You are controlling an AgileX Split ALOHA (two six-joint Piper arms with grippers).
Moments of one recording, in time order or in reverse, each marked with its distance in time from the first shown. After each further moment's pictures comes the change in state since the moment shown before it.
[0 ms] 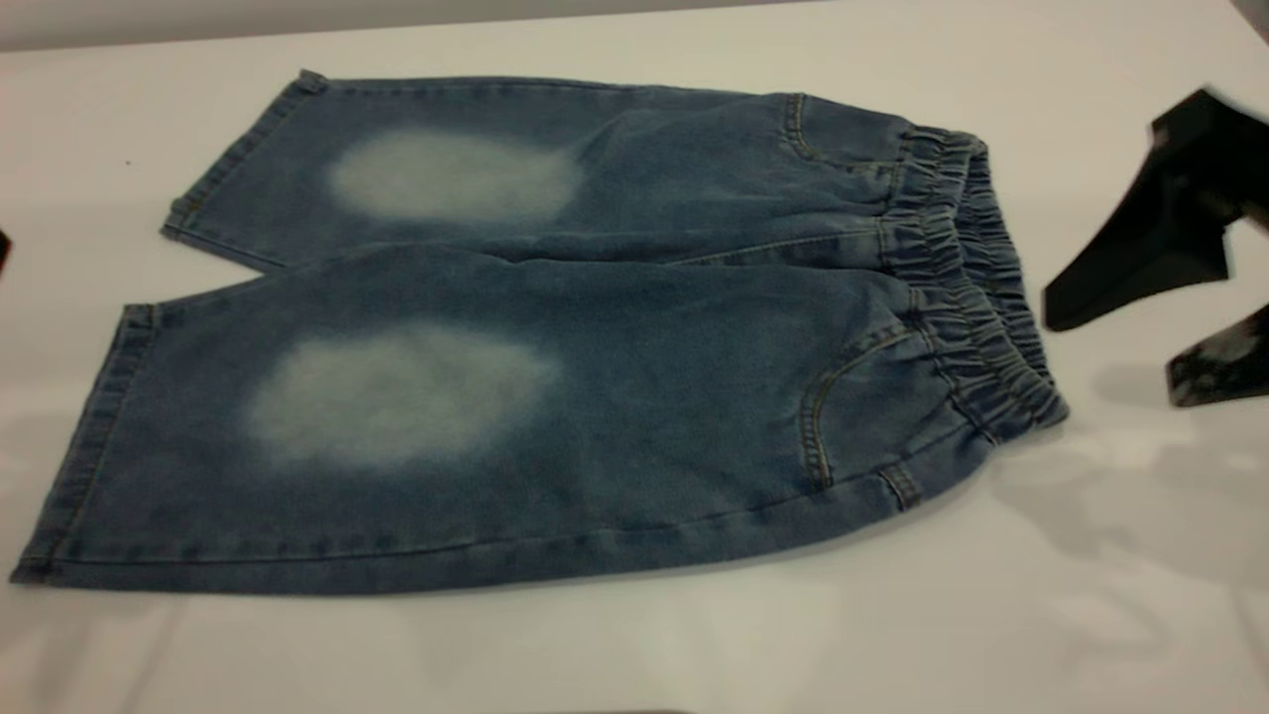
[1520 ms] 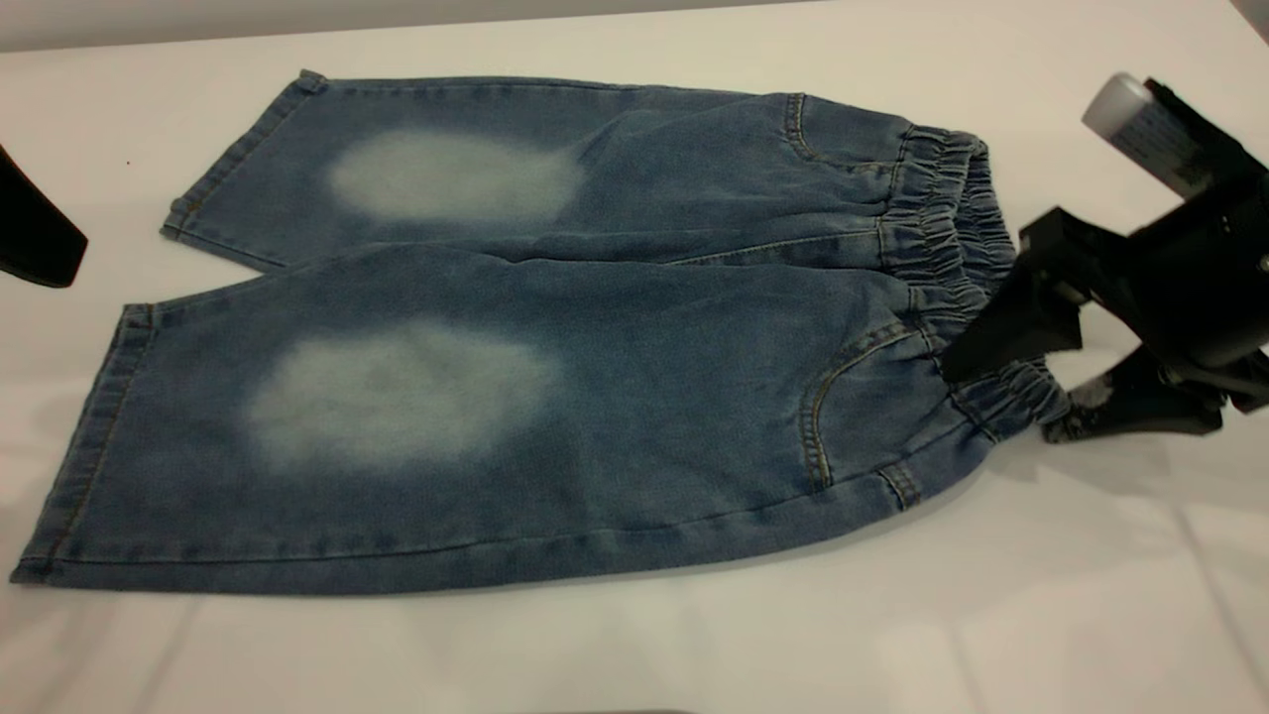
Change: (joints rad) left arm 0.000 0.074 -0.011 -0.153 -0.004 0.133; right arm 0.000 0.405 -0.175 0.318 0.051 -0.426
